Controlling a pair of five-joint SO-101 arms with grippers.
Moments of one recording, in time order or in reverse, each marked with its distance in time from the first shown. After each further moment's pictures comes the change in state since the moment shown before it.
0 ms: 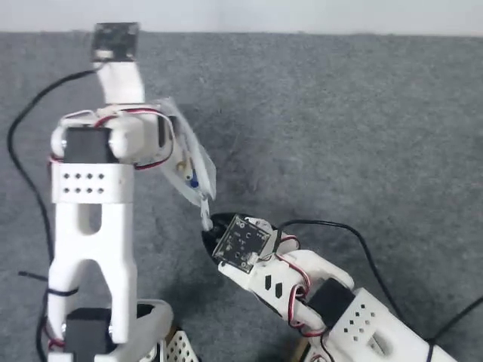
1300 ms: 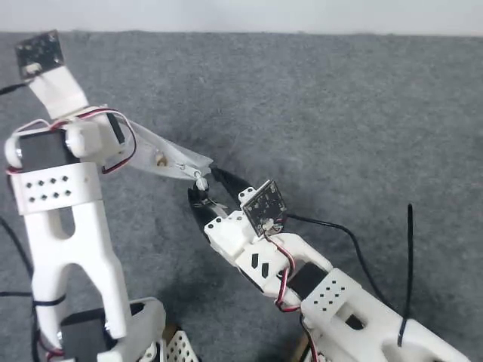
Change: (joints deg) left arm -14.3 0.0 -0.9 6.0 13.4; right arm 4.0 23.1 3.5 -43.1 -21.5
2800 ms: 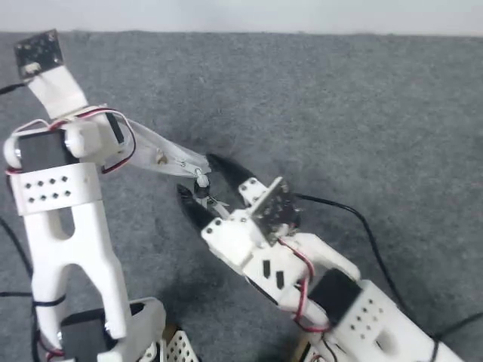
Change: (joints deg) left arm 0.0 0.0 -0.3 0.0 0.0; right arm -3.7 -19.2 -18.5 35.3 1.8
